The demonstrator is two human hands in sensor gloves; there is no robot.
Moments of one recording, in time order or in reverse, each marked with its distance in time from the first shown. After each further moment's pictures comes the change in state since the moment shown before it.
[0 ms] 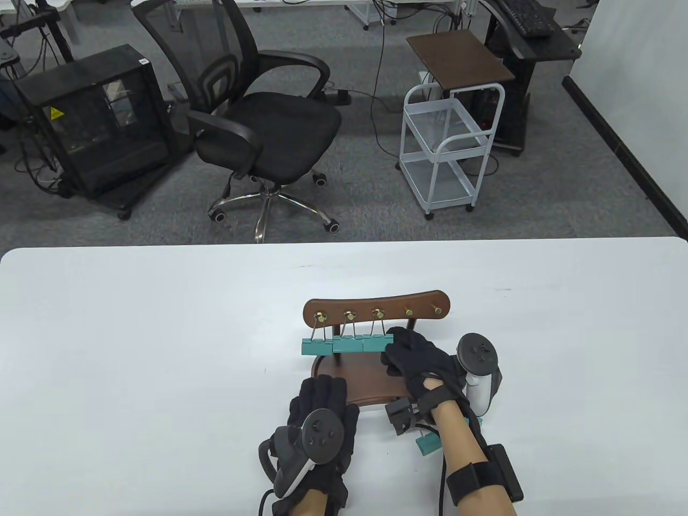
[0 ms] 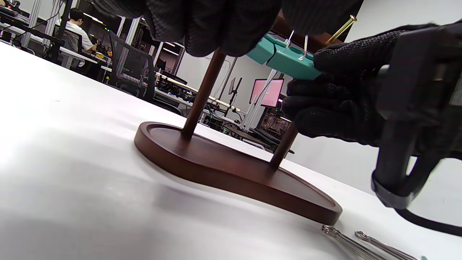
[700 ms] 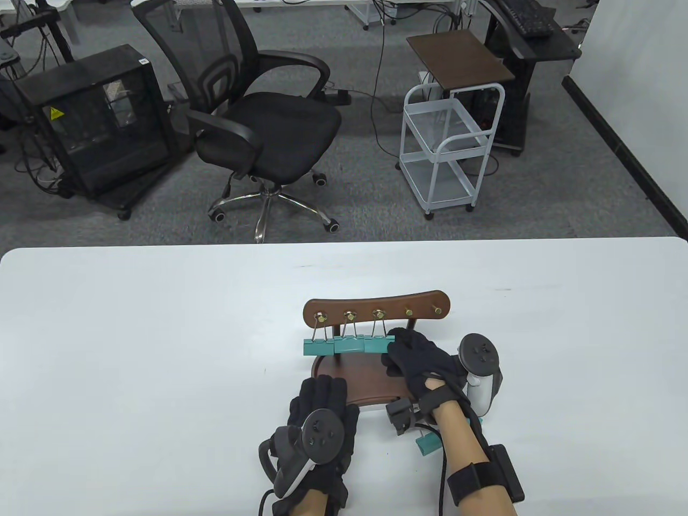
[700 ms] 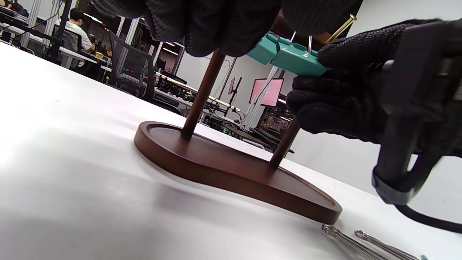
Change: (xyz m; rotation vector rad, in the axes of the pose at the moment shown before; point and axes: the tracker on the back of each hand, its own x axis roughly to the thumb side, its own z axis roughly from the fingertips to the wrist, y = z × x) left_hand 0.000 0.000 0.000 -0.001 -0.001 -0.001; right_hand 0.001 -0.001 0.000 -0.004 -0.019 -0.021
